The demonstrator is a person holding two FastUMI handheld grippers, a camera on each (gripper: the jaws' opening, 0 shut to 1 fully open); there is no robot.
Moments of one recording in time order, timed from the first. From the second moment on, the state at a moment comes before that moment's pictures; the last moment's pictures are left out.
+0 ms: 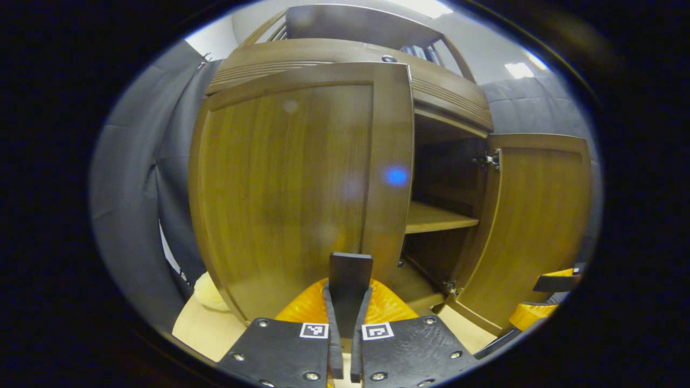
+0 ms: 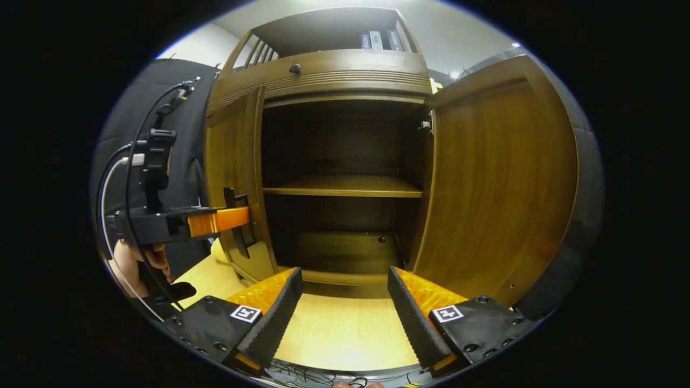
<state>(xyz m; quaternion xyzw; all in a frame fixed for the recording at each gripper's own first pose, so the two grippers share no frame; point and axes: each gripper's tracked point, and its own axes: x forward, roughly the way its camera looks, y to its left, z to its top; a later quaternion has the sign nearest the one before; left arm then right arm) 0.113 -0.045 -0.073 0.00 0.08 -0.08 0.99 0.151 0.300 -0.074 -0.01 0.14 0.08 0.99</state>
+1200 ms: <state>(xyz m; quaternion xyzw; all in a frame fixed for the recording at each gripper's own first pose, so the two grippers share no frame) -0.025 0.111 -0.065 0.02 0.04 0.00 1.00 0.103 0.370 -0.084 0.02 0.15 0.11 0.98</state>
